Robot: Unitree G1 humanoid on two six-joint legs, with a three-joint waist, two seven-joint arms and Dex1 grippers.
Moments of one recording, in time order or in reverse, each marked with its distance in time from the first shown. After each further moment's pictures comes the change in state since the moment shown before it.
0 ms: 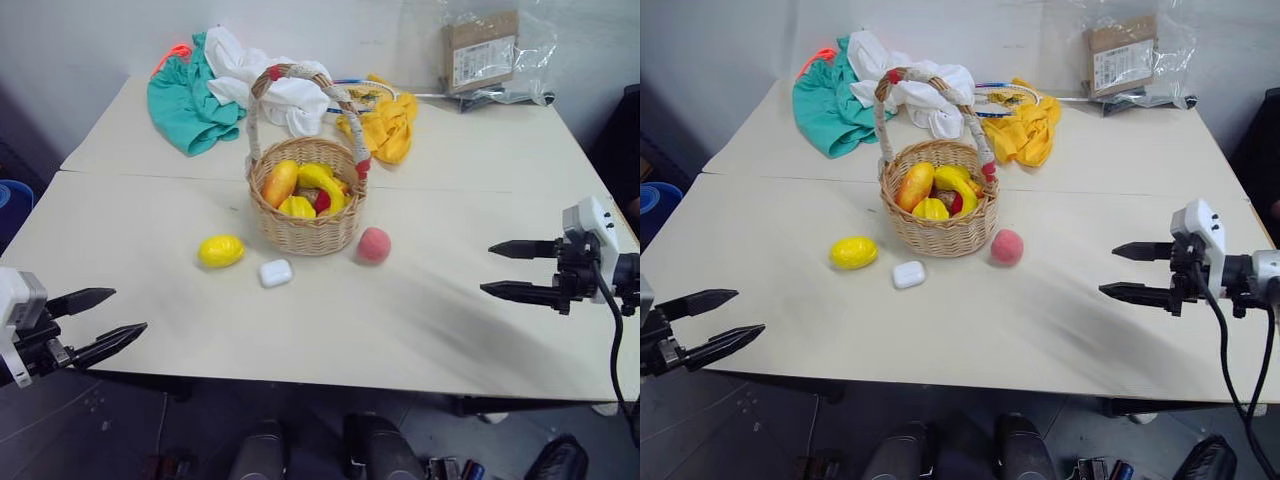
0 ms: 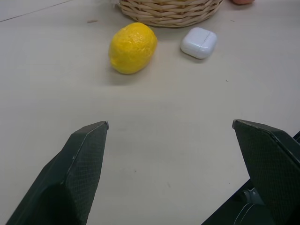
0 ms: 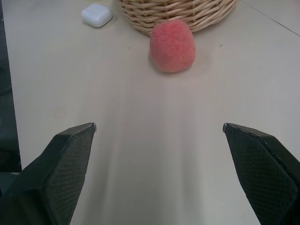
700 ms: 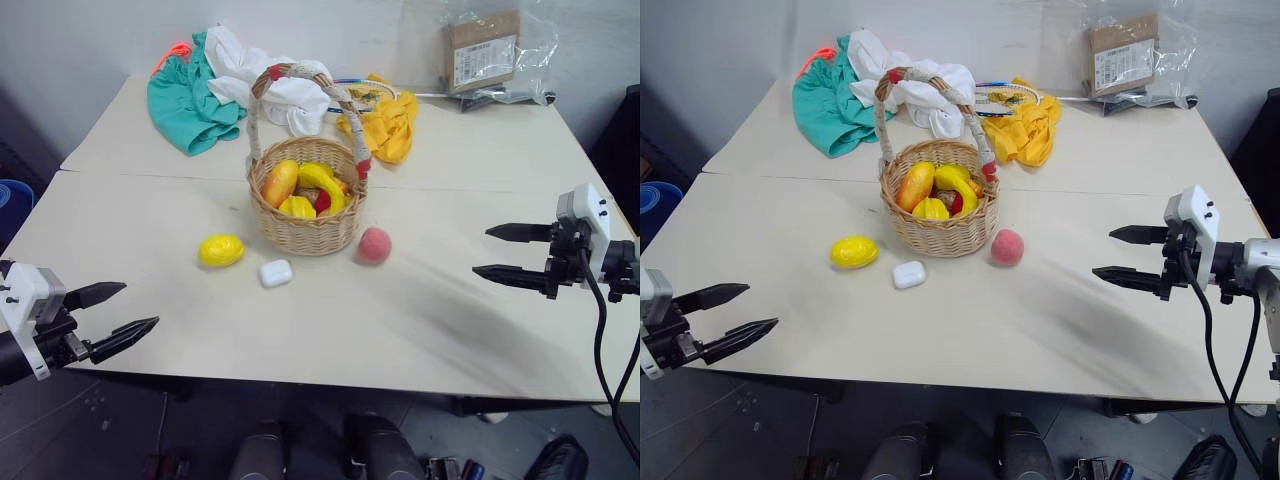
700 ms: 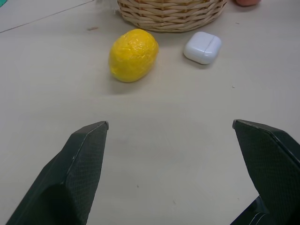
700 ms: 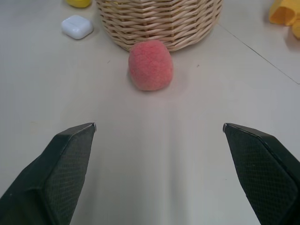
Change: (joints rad) left arm -0.038 -0.018 -0.035 -0.036 0.007 0.003 0.060; right arm -0.059 0.038 0.002 0.011 -0.048 -0.039 -0.053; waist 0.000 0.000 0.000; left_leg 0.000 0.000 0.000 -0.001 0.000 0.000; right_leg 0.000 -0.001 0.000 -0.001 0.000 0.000
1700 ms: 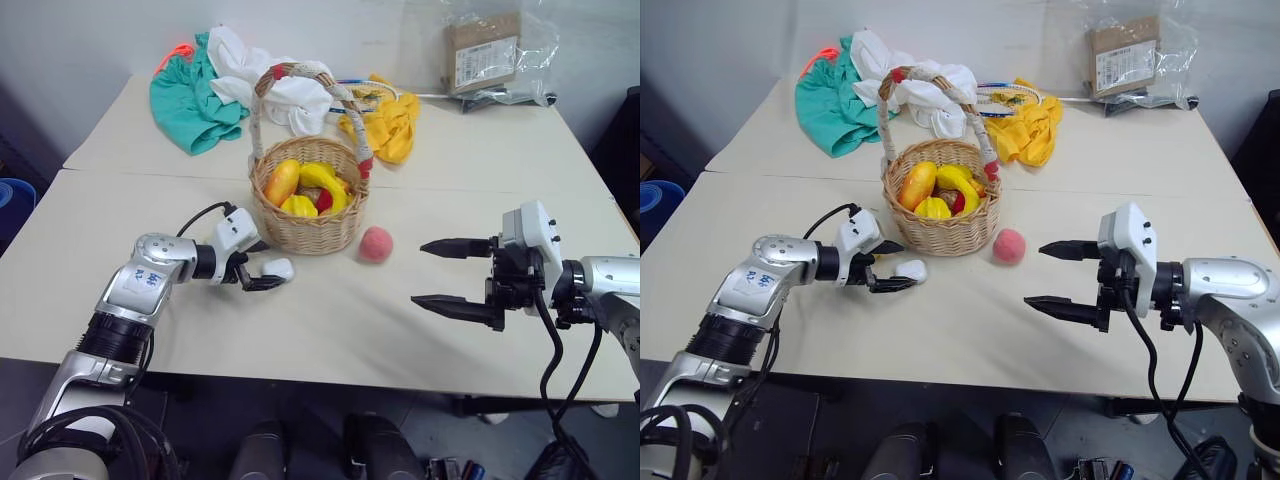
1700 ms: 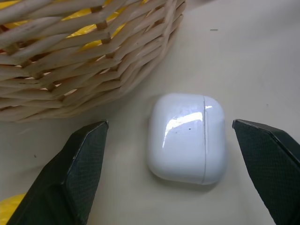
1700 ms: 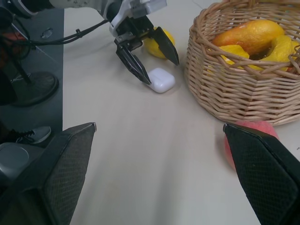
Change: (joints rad) left arm -0.957 -0.208 -0.948 0.555 0.448 -0.085 -0.005; right arm 0.147 0.094 -0.031 -0.586 0.251 0.237 -0.259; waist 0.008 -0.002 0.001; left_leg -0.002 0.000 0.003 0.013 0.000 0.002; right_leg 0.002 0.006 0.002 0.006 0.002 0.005
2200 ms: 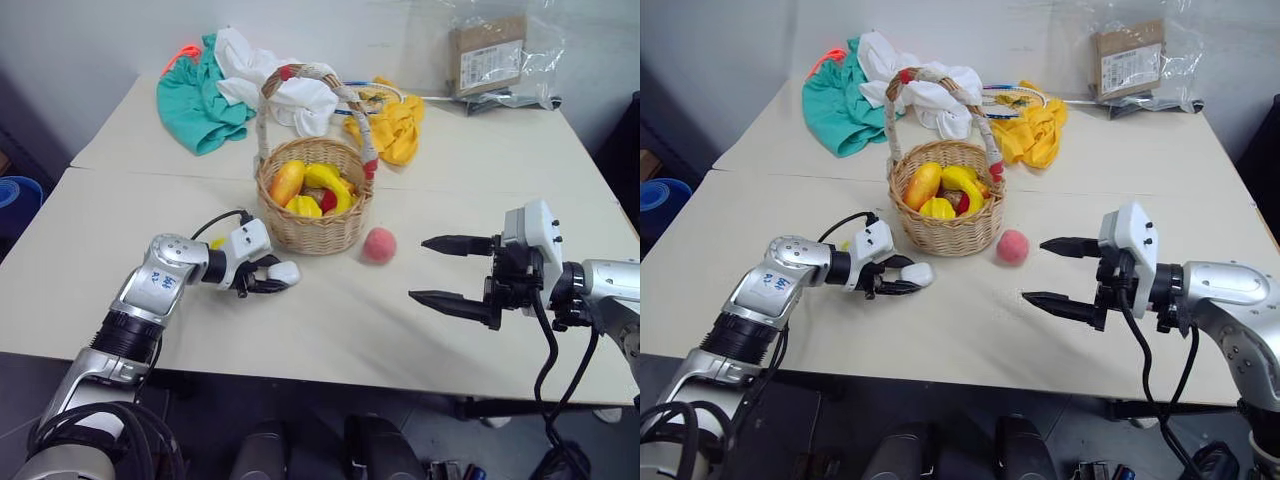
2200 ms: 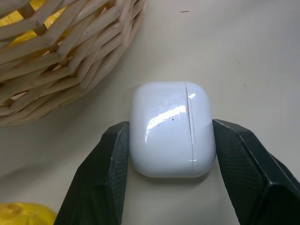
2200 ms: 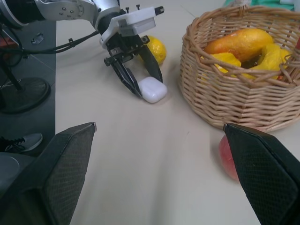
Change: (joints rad) left arm 0.026 -0.020 -0.028 -0.032 0.067 -0.023 -0.070; right arm -0.014 0.016 0.009 -0.010 0.014 -0.008 -0.050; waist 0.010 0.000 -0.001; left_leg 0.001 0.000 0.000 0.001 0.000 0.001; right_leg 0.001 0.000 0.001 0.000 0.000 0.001
